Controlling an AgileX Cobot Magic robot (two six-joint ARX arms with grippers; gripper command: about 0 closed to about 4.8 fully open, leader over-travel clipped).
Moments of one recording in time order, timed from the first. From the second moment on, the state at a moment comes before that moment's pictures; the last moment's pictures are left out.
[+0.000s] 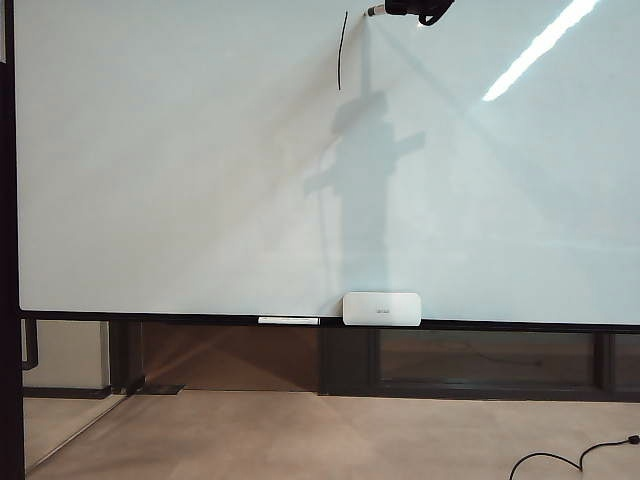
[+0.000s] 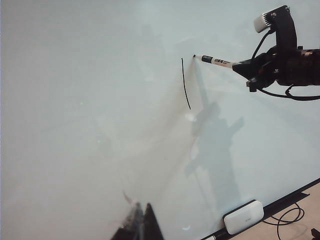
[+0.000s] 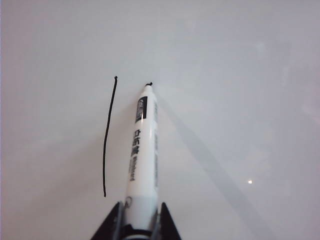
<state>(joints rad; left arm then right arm) -0.18 0.80 1.02 0.00 0.24 0.29 0.33 2.15 2.27 0.10 0.06 -0.08</state>
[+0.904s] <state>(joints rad) -0.18 0.80 1.02 0.00 0.24 0.29 0.33 2.15 2.27 0.05 0.26 -0.08</state>
